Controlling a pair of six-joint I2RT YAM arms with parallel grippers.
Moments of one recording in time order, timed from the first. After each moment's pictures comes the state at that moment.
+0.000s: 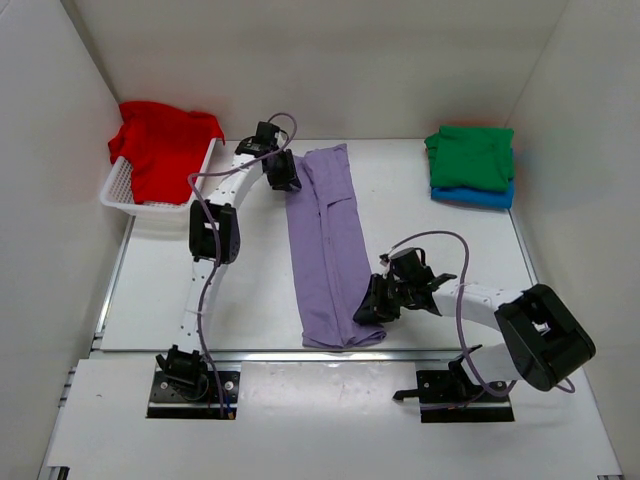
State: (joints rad) left arm -0.27 2.70 2.54 -0.79 0.24 -0.46; right arm 0.54 1.36 0.45 -0.06 -0.51 0.79
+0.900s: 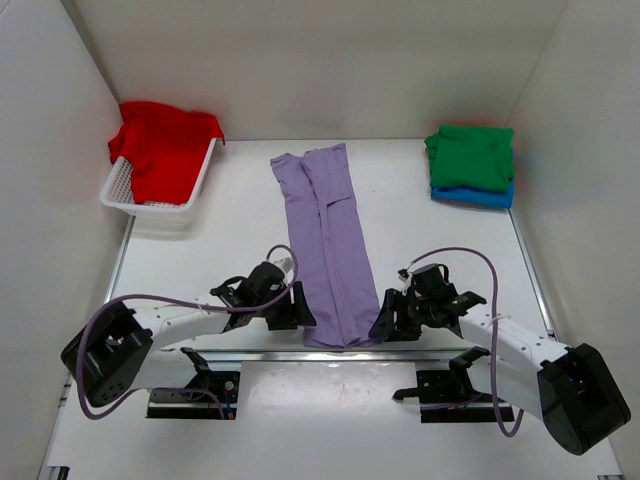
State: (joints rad) left arm -0.76 1.23 0.45 -0.12 0.23 -0.86; right arm 0.47 1.00 0.34 -0.39 -0.50 0.66
